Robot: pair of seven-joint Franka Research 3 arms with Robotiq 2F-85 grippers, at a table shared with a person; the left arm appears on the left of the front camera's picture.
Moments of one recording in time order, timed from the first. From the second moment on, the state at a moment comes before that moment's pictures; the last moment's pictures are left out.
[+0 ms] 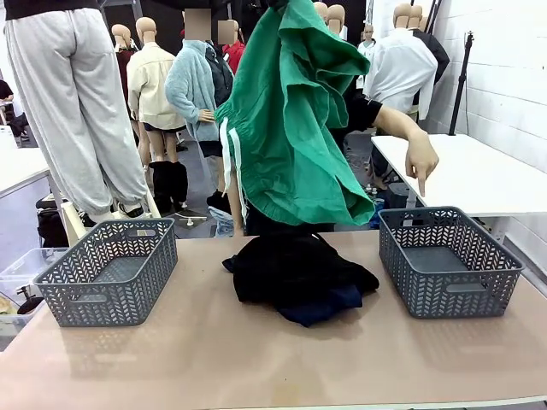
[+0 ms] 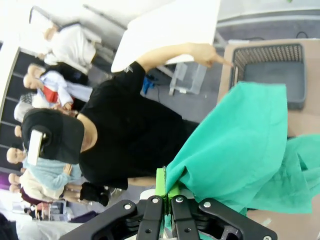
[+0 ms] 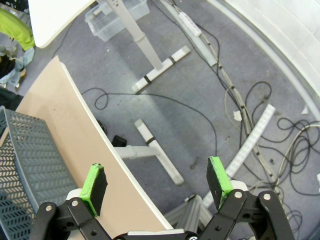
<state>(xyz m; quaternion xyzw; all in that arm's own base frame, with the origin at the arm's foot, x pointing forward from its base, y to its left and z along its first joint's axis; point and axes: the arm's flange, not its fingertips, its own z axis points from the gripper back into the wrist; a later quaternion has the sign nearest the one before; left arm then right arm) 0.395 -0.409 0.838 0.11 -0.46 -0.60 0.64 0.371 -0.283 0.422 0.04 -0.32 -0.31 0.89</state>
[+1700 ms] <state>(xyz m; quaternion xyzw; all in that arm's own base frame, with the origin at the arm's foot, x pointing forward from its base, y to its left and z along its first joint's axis) 0.441 -0.600 0.745 0.00 -0.53 -0.71 0.46 0.371 -0.282 0.422 0.04 -0.32 -0.31 0.89</state>
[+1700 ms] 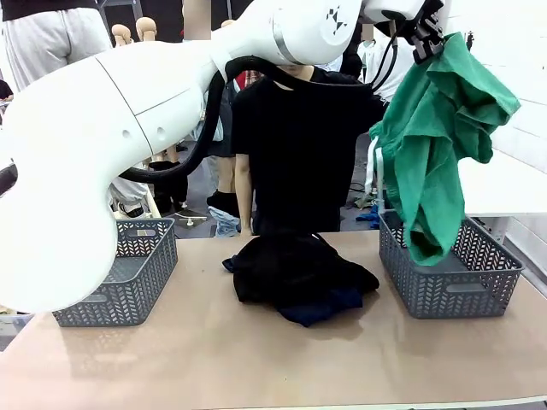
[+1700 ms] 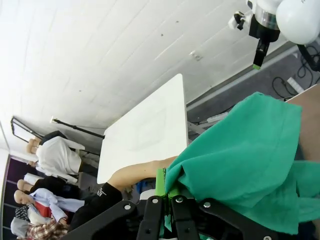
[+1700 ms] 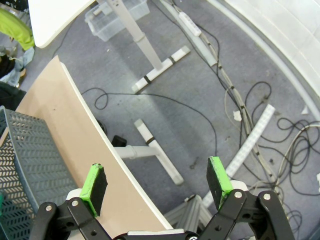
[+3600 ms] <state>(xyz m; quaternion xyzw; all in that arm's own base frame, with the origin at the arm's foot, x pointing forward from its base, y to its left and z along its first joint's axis) 0.526 -0.648 0.521 -0.07 -0.47 -0.73 0.49 0.371 -0.282 0.422 0.04 -0.32 -0.31 0.89</state>
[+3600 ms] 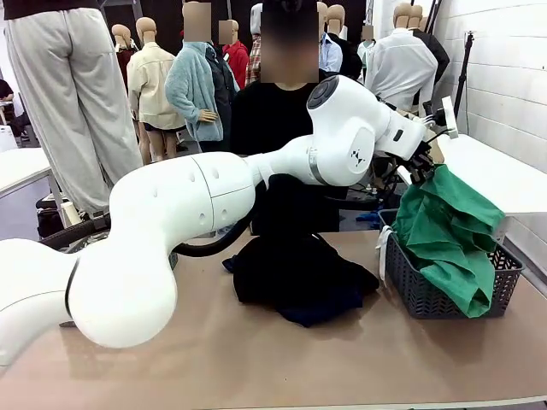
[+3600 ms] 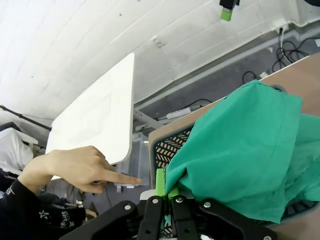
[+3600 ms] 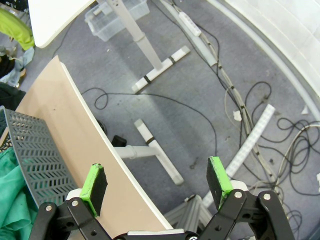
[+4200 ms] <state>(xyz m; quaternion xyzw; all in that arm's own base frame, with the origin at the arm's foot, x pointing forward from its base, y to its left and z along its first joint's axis) 0.568 -0.632 0.420 -0.10 -0.40 -0.71 0.57 0.371 -0.282 0.422 0.04 -0.32 -0.31 0.89</state>
